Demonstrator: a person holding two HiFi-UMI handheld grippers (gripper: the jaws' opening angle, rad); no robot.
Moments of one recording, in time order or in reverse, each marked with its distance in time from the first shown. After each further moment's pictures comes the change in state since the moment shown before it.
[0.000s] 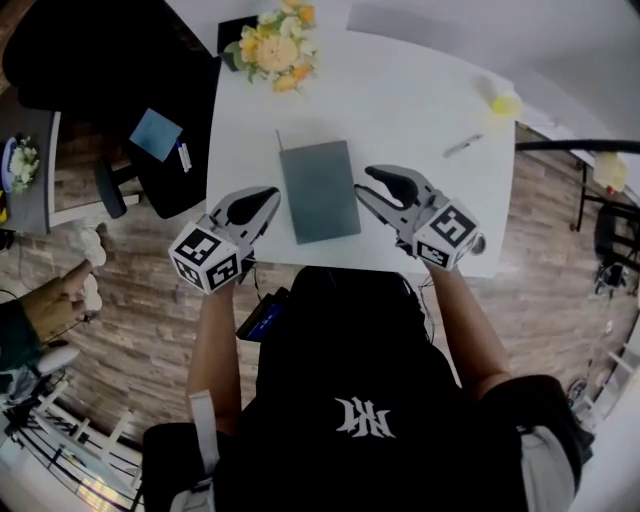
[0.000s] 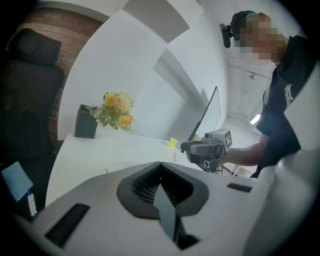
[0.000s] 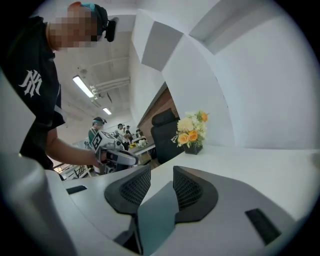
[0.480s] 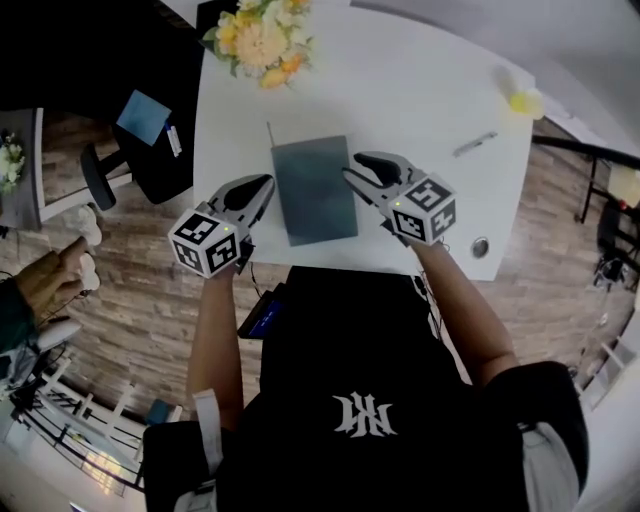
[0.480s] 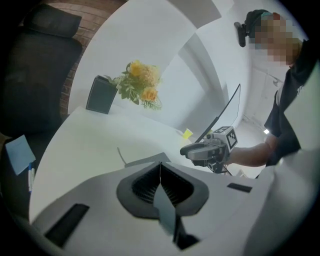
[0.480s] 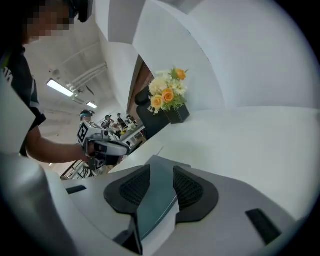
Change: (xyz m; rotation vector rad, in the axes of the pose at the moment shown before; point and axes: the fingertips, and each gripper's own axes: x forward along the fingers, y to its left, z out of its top) left arm 0.041 0.057 -0.044 -0.170 0.130 0.096; right arm 0.049 -0.064 -0.082 0.215 0.258 -0.045
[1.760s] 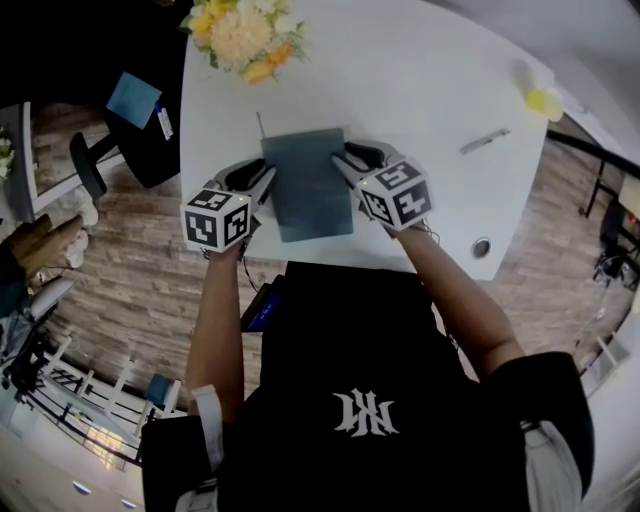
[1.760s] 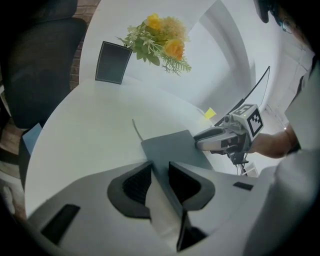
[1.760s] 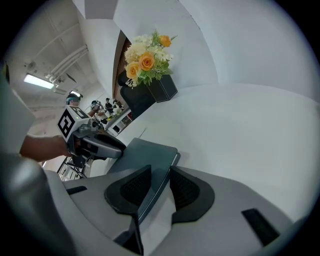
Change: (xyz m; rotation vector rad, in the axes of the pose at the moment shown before) left arm 0.041 0.046 -0.051 -0.082 0.284 0.201; right arm 0.041 -0.036 -0.037 0.067 0.220 -0.127
